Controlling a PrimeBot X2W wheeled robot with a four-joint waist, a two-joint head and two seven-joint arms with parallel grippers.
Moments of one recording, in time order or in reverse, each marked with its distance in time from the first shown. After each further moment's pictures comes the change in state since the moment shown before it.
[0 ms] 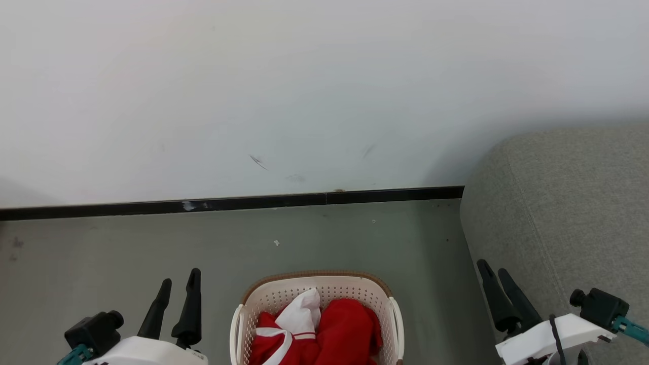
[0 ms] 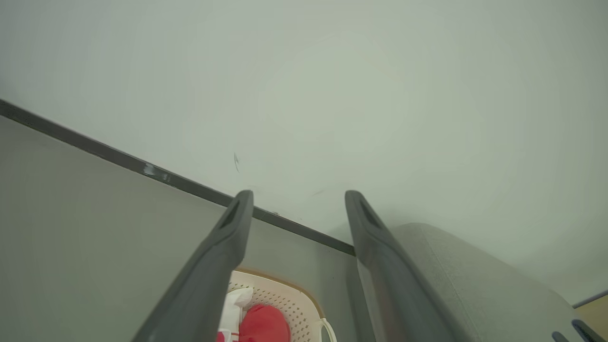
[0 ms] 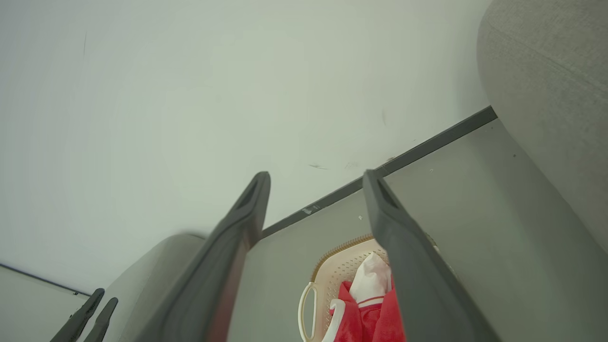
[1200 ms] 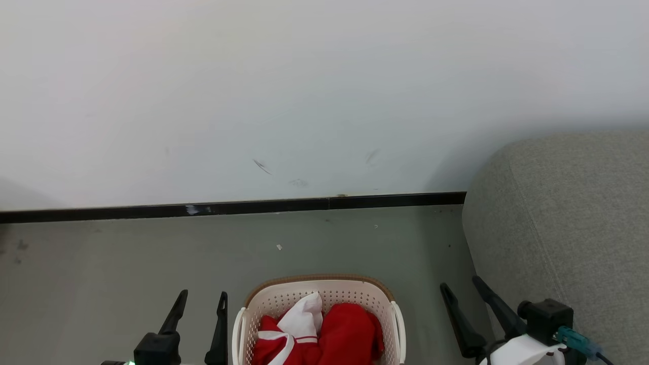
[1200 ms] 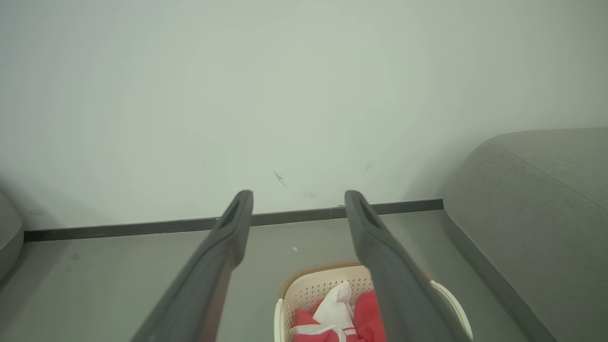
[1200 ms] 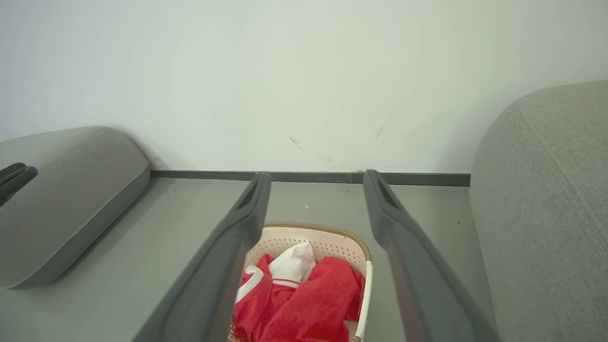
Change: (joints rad) left arm 0.032 0.009 -0.106 0.034 0.530 0.143 -0.123; right arm 0.024 0.021 0.061 0.005 -0.561 0.000 -0.085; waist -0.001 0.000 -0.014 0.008
